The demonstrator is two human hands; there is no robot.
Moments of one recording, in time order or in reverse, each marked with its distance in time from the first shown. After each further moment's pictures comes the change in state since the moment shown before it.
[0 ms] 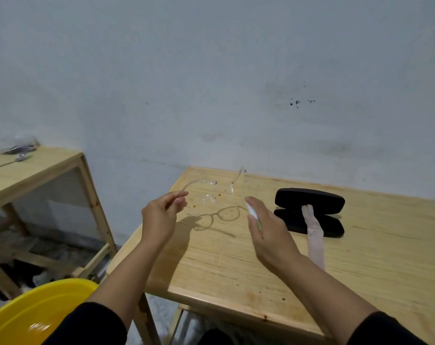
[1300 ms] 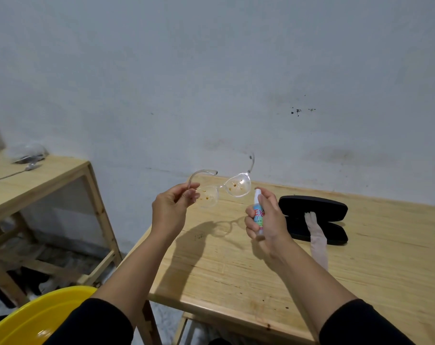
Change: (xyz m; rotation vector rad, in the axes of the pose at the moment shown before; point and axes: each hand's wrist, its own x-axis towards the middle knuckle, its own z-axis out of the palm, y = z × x) left_hand 0.007 0.036 0.007 -0.247 -0.052 0.023; right_hand 0.041 -0.027 -0.002 1.229 0.092 0.482
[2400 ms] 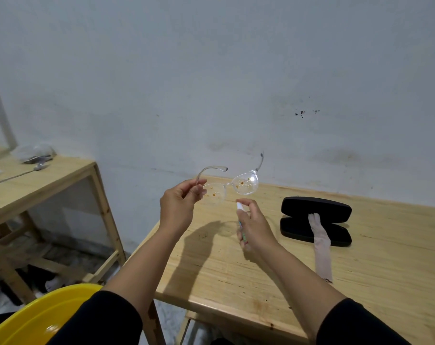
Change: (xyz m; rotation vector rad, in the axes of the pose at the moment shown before) left_hand 0.002 0.011 0.006 0.013 0.007 -0.010; right_hand -0.002 0.026 0.013 -0.532 -0.032 -0.021
